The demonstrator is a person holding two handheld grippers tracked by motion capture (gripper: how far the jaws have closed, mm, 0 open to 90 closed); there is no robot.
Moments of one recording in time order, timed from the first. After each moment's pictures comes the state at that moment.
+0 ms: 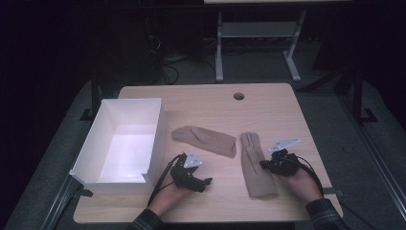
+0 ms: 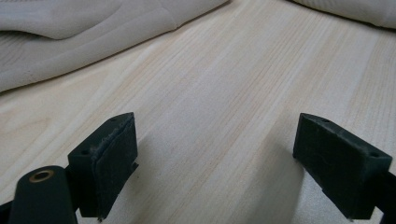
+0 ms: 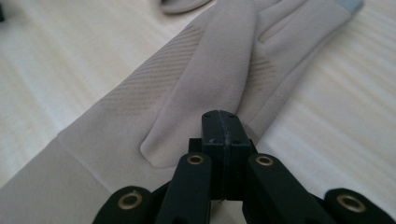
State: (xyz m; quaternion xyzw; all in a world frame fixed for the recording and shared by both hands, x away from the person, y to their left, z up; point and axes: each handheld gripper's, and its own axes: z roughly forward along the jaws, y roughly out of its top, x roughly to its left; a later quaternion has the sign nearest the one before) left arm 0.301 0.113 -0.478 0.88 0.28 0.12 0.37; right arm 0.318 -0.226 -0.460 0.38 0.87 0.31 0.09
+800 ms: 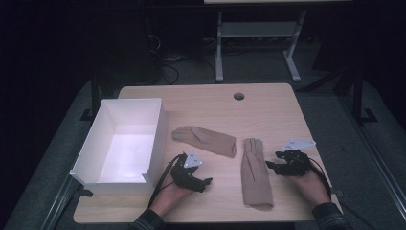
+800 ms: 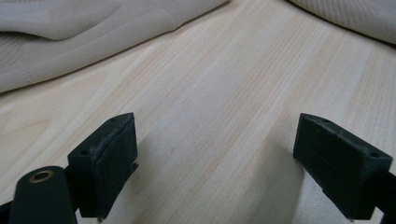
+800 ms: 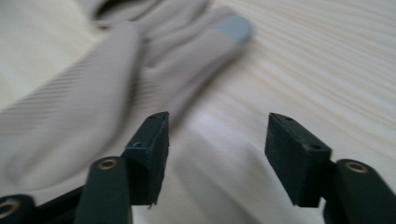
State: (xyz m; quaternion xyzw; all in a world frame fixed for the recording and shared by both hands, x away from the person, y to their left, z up) left arm 0.301 0.113 -0.477 0.88 0.28 0.12 0.37; right arm 0.319 -0.260 -0.466 0.42 0.82 0.35 0.15
